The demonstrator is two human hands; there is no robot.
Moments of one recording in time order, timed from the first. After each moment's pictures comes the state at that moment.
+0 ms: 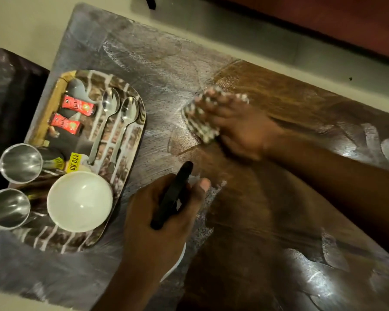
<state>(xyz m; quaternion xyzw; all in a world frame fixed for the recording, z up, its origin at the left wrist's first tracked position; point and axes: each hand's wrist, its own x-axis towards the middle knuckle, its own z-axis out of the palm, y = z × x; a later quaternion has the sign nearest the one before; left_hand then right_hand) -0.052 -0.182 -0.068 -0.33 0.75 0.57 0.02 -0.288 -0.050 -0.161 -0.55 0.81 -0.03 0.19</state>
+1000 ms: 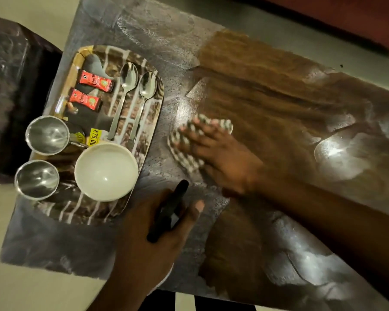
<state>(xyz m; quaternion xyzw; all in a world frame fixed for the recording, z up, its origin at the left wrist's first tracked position) 0.043 -0.213 -0.080 -0.33 0.75 0.57 0.06 -0.154 -0.072 -0.147 -0.54 0.80 -0.09 0.26</state>
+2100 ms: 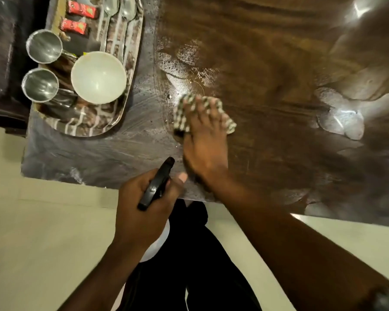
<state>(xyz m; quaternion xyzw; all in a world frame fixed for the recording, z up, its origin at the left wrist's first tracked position) 0.196 -0.153 -0.066 -0.30 0.75 0.59 0.05 0.063 -0.048 -0.158 -0.16 0.95 -0.20 0.17</state>
